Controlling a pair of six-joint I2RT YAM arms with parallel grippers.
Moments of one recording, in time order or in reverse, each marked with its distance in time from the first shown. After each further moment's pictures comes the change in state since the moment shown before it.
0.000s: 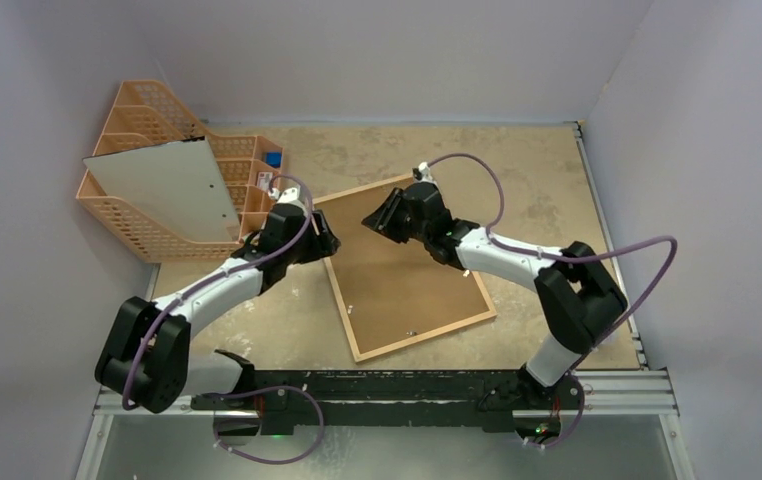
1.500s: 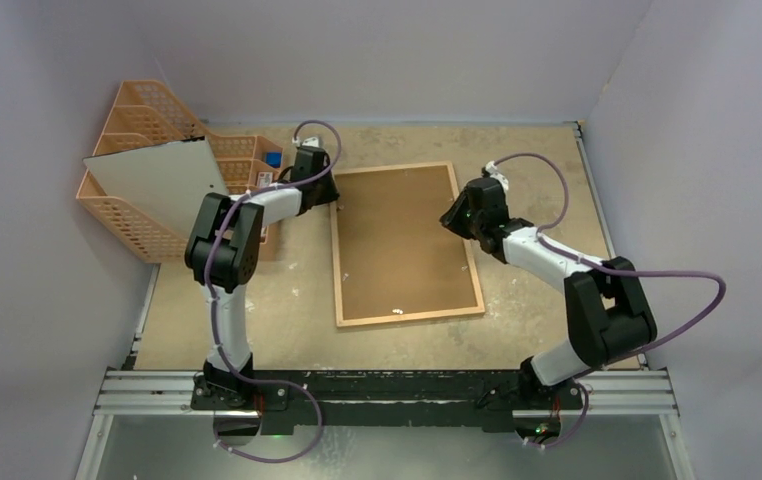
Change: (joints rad) left arm 0.121 0.768 0.678 0.031 -0.085 0.126; right arm -0.312 -0.169 -0.185 -0.150 0.073 -0.285
